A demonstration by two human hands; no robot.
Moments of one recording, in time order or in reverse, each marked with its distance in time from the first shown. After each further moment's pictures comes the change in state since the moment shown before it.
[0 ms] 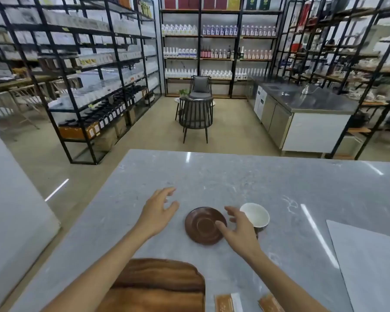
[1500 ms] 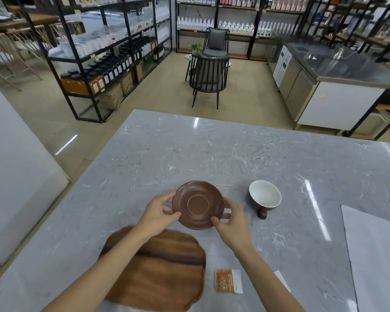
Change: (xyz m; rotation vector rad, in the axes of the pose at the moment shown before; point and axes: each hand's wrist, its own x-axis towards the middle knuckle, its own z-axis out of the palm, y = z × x) left_hand -0.045 -0.071 0.056 -0.324 -0.131 -0.310; right_hand -0.014 0.012 0.044 0.091 -0.101 0.154
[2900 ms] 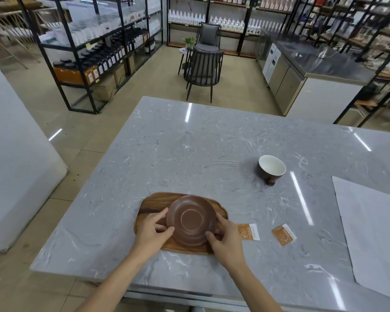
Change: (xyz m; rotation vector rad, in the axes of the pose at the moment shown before) left_hand -0.160 -0.070 -0.053 -0.082 0.037 -0.155; right_hand -0.158 0.003 0.085 -0.020 0.000 0.020
